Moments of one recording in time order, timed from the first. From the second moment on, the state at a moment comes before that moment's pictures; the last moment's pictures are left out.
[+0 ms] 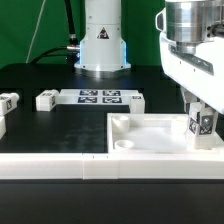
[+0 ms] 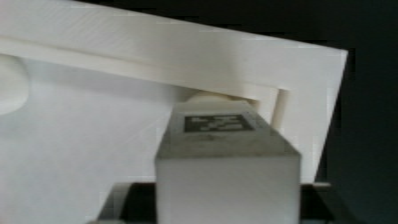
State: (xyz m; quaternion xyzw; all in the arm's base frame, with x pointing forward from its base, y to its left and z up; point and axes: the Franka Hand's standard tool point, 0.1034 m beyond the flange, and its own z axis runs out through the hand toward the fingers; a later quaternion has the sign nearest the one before) arm 0.638 0.114 0.074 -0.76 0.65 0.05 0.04
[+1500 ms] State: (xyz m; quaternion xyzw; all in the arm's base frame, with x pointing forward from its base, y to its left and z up) arm 0.640 0.120 0.076 -1.00 -0.05 0.00 0.03
